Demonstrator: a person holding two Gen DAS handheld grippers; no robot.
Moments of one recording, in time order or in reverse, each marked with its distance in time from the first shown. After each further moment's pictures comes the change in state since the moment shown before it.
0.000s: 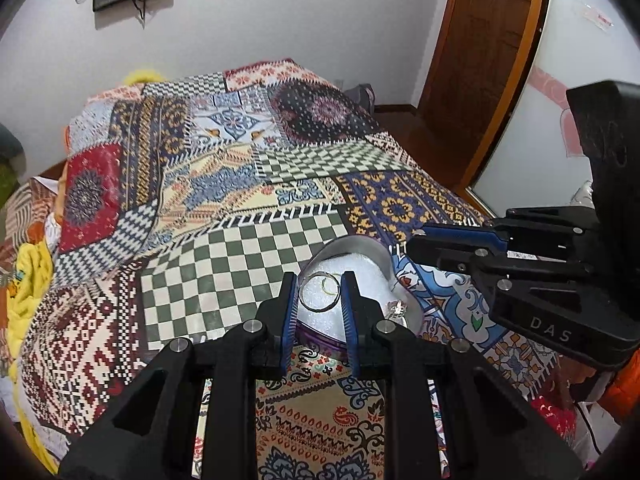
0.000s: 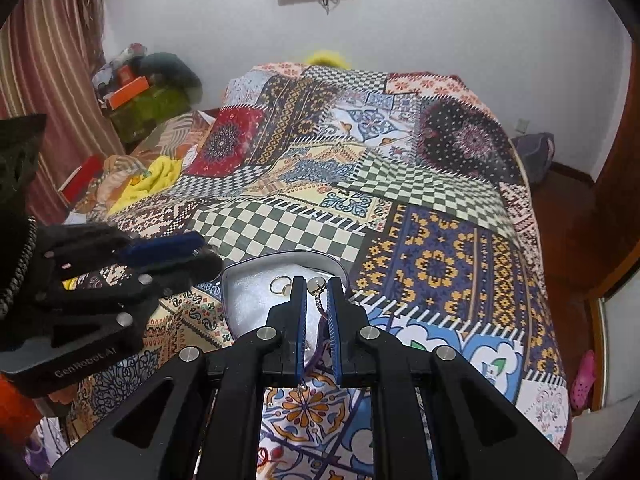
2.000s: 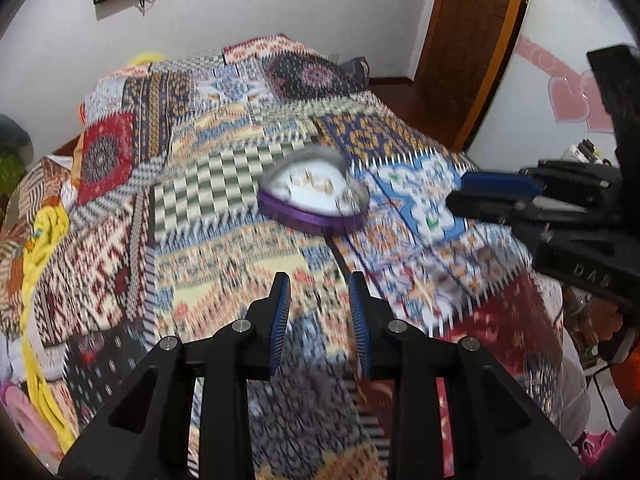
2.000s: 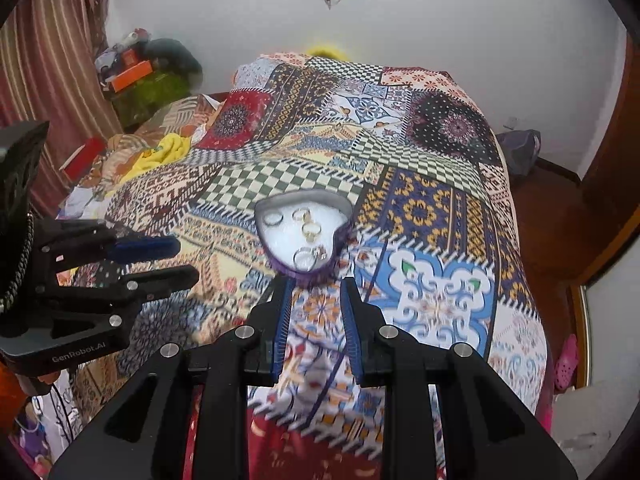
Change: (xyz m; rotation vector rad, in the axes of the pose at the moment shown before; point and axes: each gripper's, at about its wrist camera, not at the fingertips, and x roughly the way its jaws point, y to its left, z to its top) left arm -0.064 -0.038 -0.076 0.020 0.098 0.023; right arm -0.060 0.026 -0.052 -0.025 0.029 -0.077
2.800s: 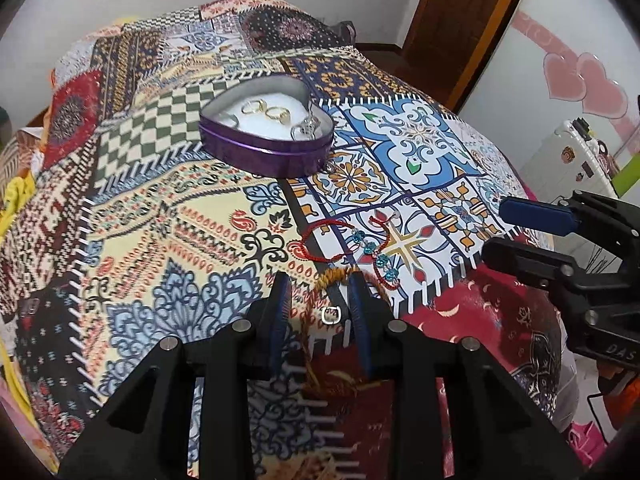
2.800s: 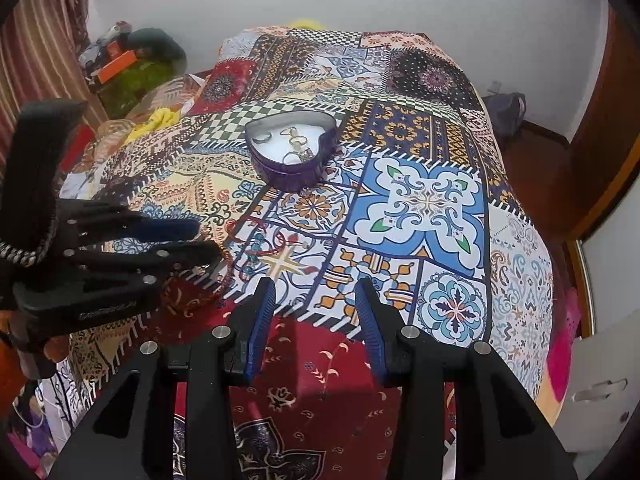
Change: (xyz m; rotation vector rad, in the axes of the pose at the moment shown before) left arm 0.045 -0.023 -0.017 -0.015 0.118 -0.077; right arm -0.008 -0.007 -0.066 0.081 0.064 -0.011
